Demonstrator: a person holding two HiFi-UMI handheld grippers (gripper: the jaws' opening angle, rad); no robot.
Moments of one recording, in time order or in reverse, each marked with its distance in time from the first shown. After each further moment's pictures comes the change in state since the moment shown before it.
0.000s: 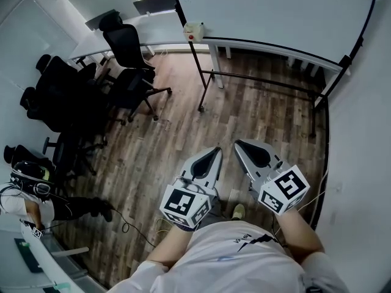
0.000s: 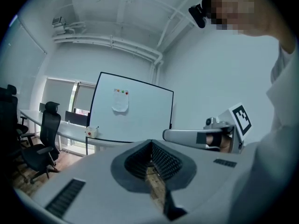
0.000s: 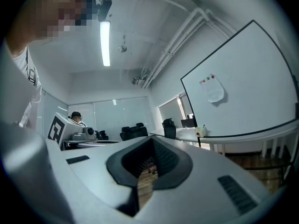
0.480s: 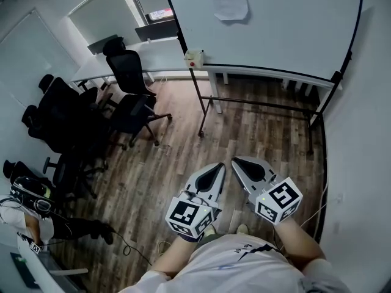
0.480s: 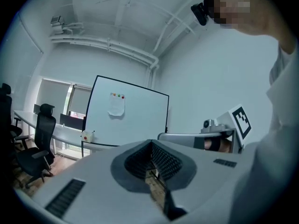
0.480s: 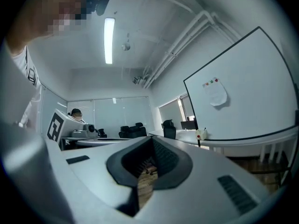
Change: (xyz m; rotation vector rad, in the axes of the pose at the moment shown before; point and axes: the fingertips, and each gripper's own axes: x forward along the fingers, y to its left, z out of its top) left arm -0.018 0.002 0.015 0.012 -0.041 -0.062; right arm 0.011 0.030 0.003 -0.042 -0.005 -0.016
